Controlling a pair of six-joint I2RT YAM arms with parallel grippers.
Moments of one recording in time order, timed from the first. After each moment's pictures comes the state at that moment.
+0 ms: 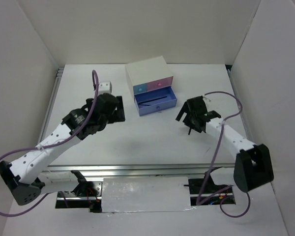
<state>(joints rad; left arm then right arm) -0.76 1.22 1.36 -0.85 -0.57 -0.62 0.35 1.23 0.81 -0.50 0.21 0.79</state>
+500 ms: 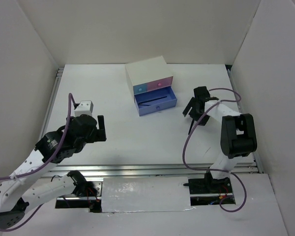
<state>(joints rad) -0.76 0.82 1.07 -1.07 -0.56 -0.61 0.11 1.68 1.04 -0.50 0.14 0.69</state>
